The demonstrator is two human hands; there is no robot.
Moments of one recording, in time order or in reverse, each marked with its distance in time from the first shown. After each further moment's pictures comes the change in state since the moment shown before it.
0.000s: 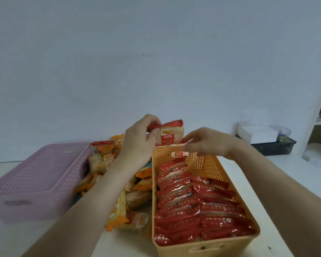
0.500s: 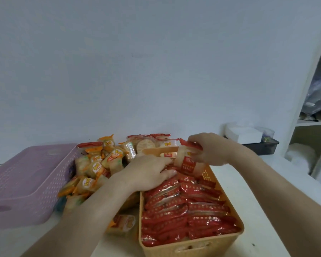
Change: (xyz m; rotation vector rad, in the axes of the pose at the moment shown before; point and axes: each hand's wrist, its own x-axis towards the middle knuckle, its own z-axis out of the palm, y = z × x) left_hand -0.020 0.003 0.032 0.547 -0.800 0.120; right_hand -0.022 0.010 -0.007 -0.487 0.079 -0.004
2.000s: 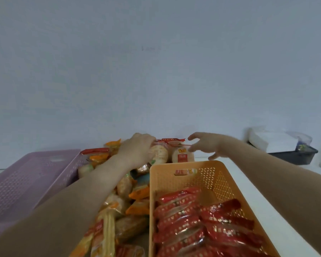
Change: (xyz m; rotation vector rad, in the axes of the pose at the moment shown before) left_hand 0.076 -0.115 0.007 0.028 0.164 -0.251; right_hand 0.128 0.029 0.026 0.498 -0.175 0.347
